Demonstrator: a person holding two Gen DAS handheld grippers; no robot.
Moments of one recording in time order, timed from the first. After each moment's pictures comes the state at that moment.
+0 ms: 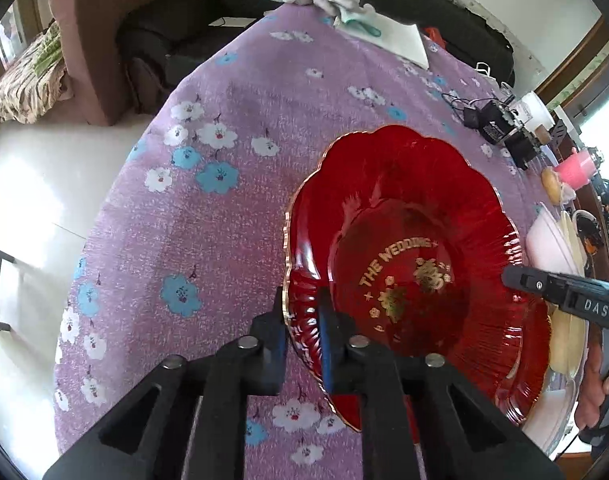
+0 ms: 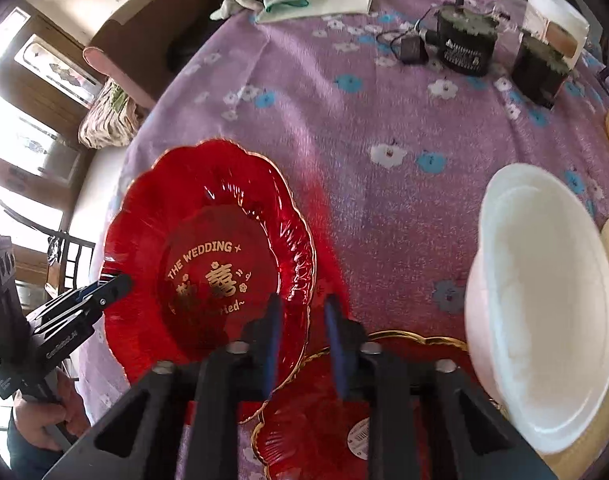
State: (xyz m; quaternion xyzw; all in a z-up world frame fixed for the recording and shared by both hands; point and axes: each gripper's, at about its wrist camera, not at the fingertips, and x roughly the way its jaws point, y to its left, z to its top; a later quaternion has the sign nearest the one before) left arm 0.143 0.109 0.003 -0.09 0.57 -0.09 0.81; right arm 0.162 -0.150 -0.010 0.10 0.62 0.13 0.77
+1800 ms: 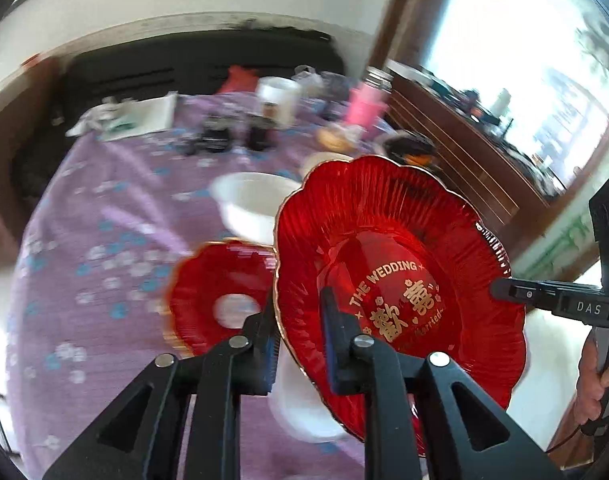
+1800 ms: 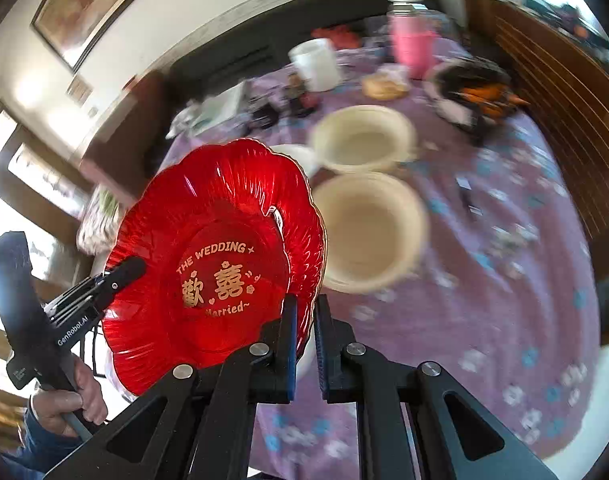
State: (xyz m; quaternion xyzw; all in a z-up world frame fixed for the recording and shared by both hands) left arm -0.041 -0.140 0.131 0.04 0.44 -0.31 0.85; right arm -0.125 -0.370 0.115 0.22 0.49 0.01 0.84
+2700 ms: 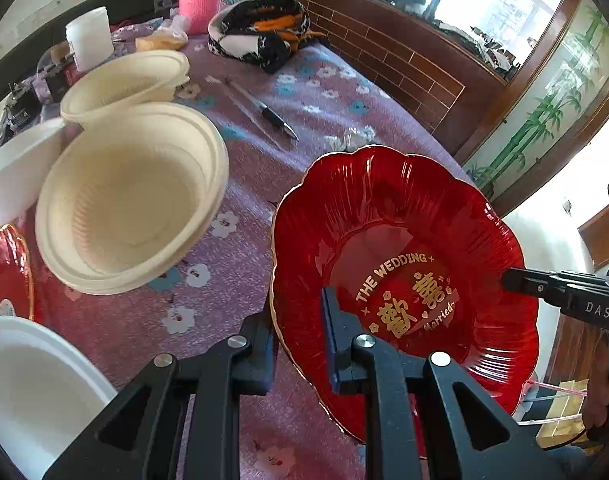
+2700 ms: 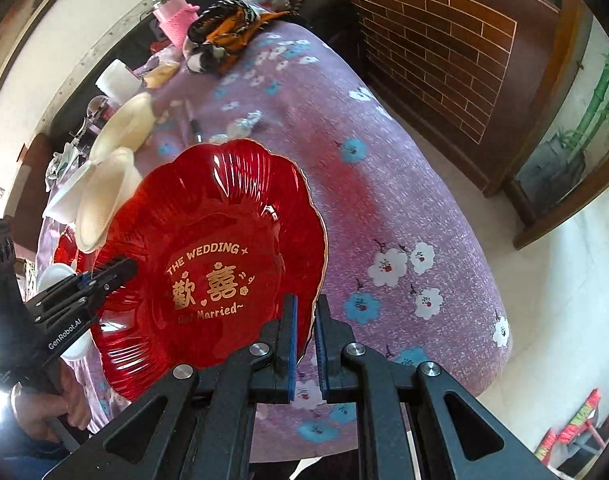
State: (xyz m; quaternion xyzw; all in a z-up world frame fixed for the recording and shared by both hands) left arm -0.103 -0.344 0.003 0.14 0.51 -0.41 0.75; right arm -0.264 -0.532 0.008 0.30 0.52 -0.17 0.78
